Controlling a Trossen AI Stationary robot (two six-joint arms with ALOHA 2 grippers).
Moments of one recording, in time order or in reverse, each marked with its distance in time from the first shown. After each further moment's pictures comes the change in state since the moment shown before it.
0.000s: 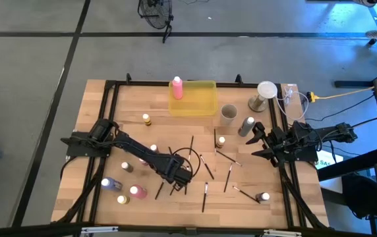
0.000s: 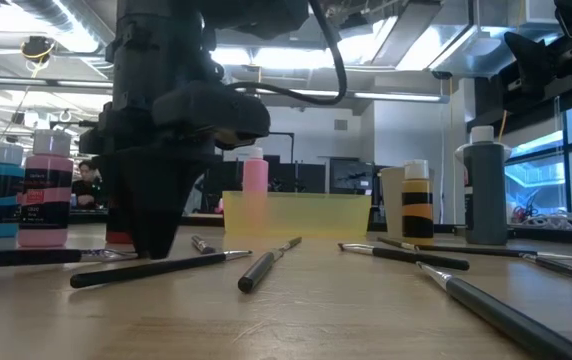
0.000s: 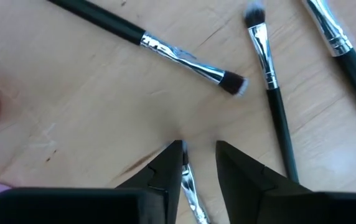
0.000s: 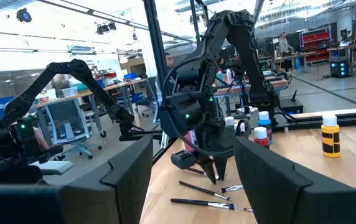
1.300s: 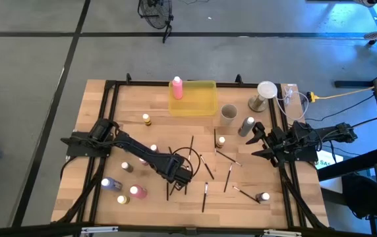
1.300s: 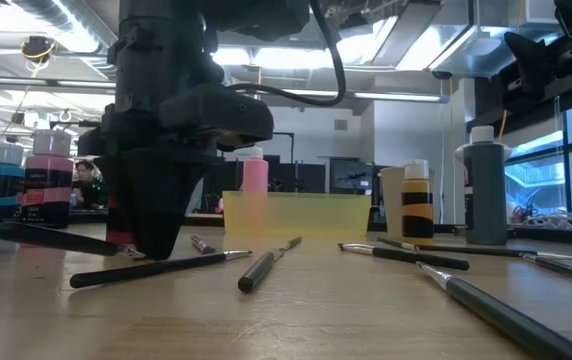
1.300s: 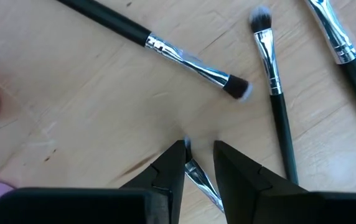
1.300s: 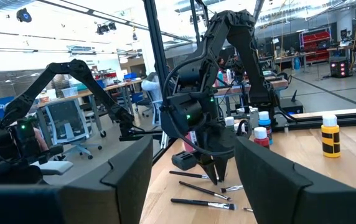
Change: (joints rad) left arm 0.006 0.004 -0.001 0.000 0.001 -0.025; right arm 0.000 0.000 0.000 0.000 0.000 0.000
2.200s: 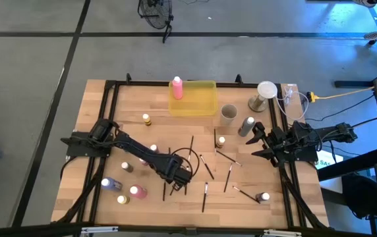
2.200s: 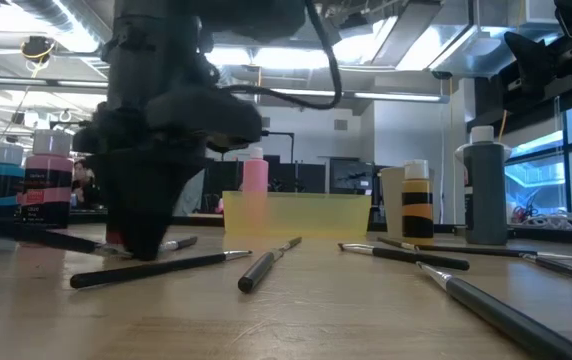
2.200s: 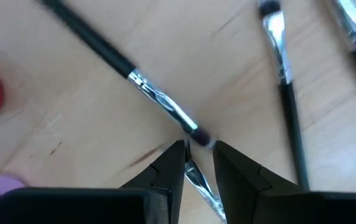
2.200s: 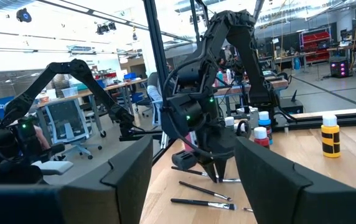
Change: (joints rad) left arm -0.001 0.000 -0.002 -0.012 0.009 0.009; right arm 0.000 0.000 0.000 0.000 0.000 0.000
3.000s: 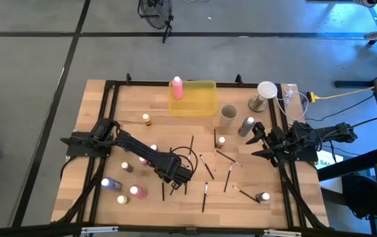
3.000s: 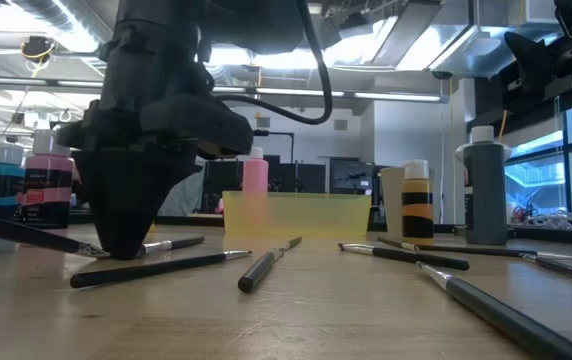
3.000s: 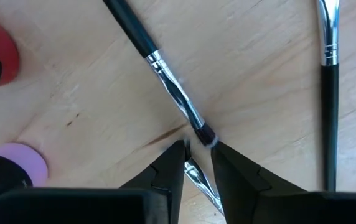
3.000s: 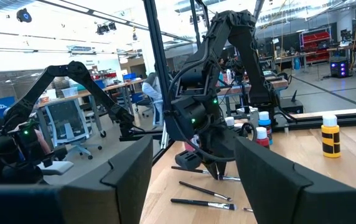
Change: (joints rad) left arm 0.022 0.035 0.002 -0.048 0.064 -0.034; right arm 0.000 0.000 0.000 0.000 0.000 0.000
